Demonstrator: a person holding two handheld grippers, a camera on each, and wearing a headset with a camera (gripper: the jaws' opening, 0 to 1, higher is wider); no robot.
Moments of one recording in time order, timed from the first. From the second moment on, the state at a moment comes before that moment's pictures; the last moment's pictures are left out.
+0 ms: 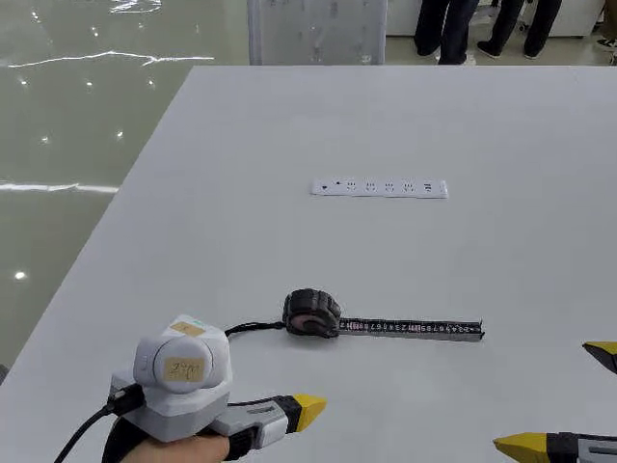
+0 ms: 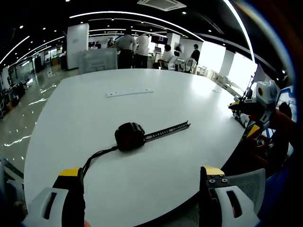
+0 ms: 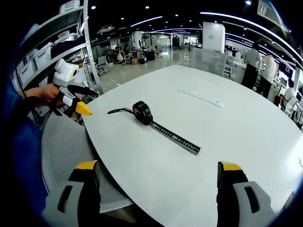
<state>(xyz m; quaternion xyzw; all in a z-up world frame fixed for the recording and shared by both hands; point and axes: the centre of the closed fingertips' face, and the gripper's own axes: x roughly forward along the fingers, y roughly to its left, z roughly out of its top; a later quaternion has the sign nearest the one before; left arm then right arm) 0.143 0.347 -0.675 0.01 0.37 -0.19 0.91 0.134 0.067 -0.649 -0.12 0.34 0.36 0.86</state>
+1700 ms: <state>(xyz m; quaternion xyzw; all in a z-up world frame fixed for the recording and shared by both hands) 0.239 0.309 -0.723 0.00 0.38 -0.16 0.91 0.206 0.078 -0.728 -0.22 0.39 0.46 0.77</state>
